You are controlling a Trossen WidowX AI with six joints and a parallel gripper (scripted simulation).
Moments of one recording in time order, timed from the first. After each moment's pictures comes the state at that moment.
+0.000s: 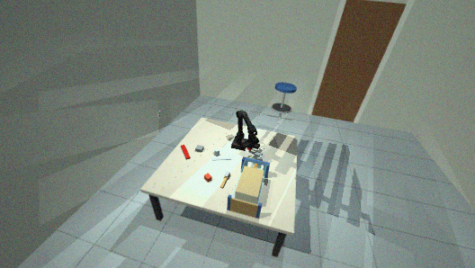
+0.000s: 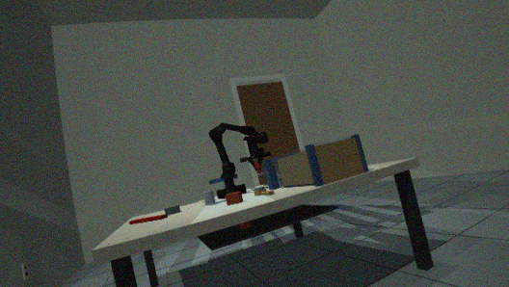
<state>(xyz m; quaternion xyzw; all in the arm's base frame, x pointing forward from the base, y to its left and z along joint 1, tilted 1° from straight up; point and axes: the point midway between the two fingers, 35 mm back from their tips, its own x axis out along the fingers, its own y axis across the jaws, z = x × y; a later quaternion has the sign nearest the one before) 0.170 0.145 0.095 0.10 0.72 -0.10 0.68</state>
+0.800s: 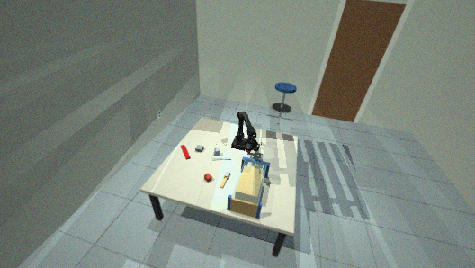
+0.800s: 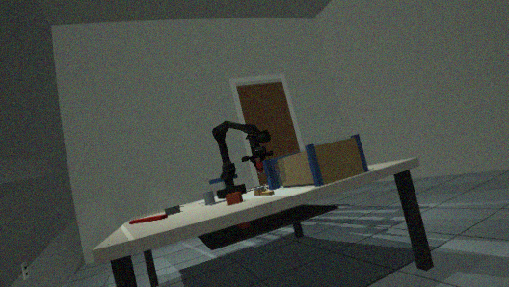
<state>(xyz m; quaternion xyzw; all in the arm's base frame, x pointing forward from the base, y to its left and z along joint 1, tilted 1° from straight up) 0.208 0.141 0.095 0.10 0.71 -0.11 0.69</state>
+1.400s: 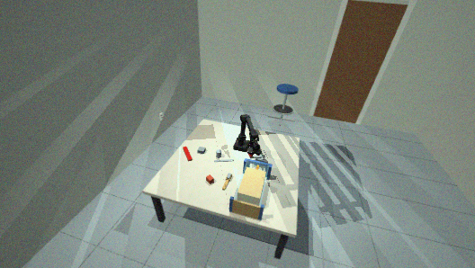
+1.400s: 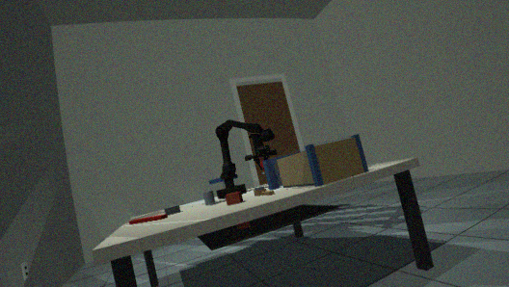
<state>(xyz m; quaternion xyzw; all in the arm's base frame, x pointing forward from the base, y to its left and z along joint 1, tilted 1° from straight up) 0.240 0.149 0.096 0.10 0.70 -0.11 0.70</state>
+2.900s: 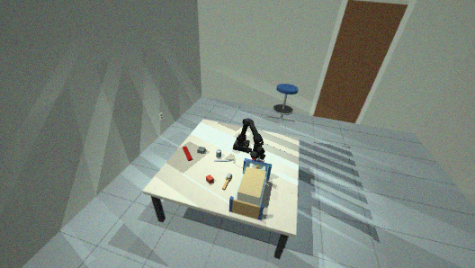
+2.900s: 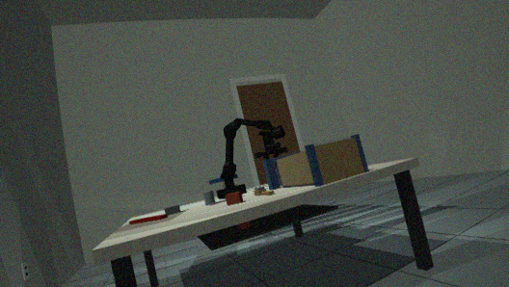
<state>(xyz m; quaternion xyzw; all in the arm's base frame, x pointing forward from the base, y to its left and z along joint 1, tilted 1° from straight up) 0.288 0.192 0.097 0.10 0.70 -0.12 0.70</state>
